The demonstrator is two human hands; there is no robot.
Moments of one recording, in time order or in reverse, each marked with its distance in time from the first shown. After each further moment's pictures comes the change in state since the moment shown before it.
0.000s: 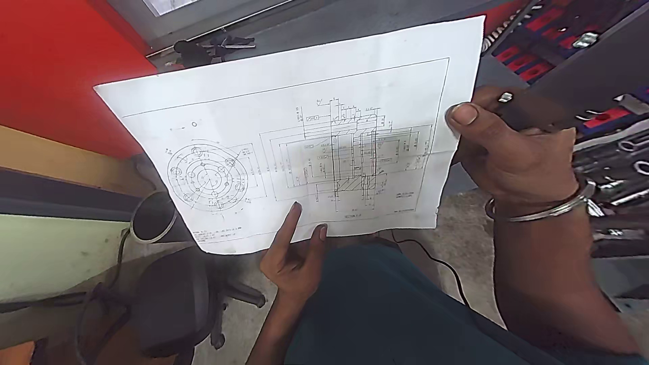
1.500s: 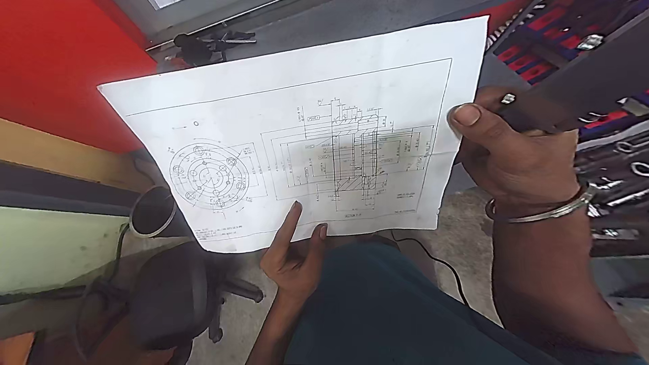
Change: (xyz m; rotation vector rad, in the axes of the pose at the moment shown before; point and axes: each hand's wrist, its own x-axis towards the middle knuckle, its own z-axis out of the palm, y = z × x) left_hand -0.009 0.005 0.001 -0.009 0.006 -0.017; right_hand -0.007 -0.003 -0.001 -0.012 -0.004 -0.019
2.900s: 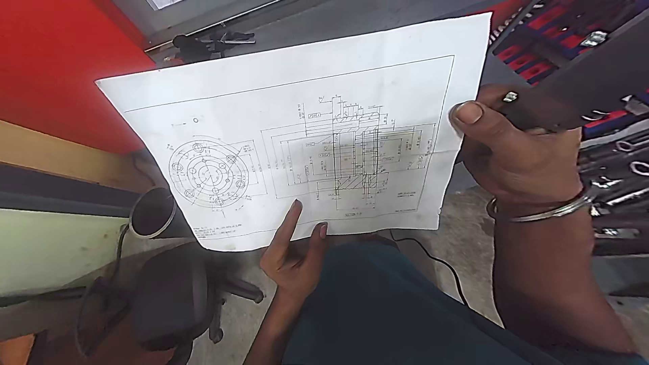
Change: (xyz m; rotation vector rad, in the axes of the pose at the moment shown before) left_hand 0.004 -0.001 0.000 0.015 -0.017 0.003; right_hand 0.002 -0.001 -0.002 0.008 0.001 0.011
